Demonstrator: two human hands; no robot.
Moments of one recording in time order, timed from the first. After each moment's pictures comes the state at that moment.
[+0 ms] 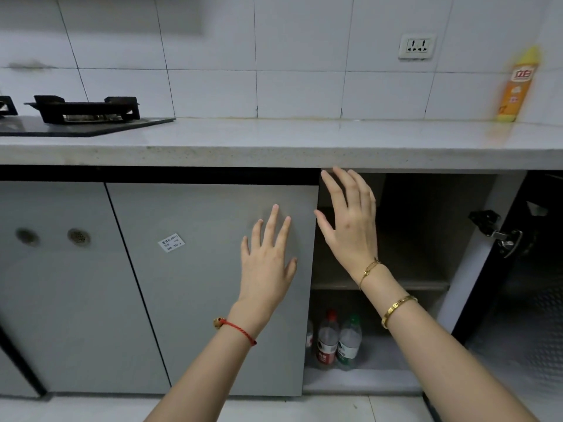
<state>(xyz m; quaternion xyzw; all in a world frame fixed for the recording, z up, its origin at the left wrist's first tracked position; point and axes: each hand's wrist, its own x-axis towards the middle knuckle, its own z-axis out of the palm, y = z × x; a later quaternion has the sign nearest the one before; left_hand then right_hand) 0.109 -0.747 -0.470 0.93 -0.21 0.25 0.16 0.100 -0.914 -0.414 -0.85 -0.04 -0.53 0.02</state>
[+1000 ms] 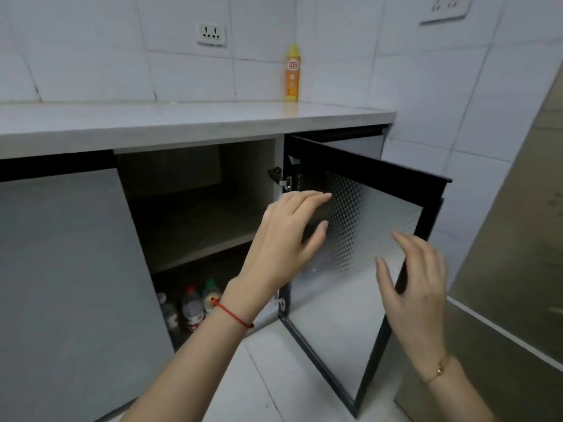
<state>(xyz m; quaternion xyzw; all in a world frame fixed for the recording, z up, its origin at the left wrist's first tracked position) -0.113 -0.927 -0.406 0.65 -0.61 0.24 0.38 -0.296 -1.037 -0.469 -0.79 0.26 -0.55 0.02</state>
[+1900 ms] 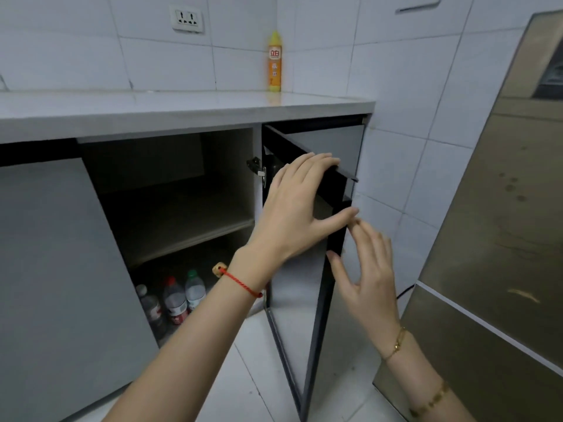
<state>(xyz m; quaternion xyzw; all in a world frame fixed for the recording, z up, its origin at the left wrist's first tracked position) -0.158 -0.964 -0.379 0.64 -0.62 0.20 0.41 -0.295 -1.037 -0.471 -0.82 0.17 -0.54 0.06</state>
